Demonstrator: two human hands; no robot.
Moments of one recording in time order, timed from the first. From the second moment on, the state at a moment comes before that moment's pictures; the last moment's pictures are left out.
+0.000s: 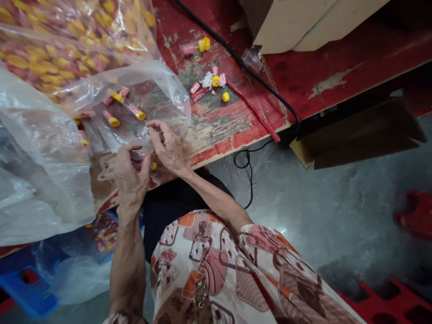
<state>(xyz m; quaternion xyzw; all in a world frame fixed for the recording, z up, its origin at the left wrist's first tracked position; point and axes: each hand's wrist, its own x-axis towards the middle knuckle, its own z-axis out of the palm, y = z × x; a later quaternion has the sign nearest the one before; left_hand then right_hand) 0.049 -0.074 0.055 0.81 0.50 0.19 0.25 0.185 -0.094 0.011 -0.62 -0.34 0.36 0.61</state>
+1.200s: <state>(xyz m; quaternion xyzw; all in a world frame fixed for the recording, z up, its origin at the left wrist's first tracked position) 0.034 -0.071 0.048 0.80 0.52 0.23 0.20 0.184 -0.093 0.002 -0.61 -0.38 0.32 0.62</state>
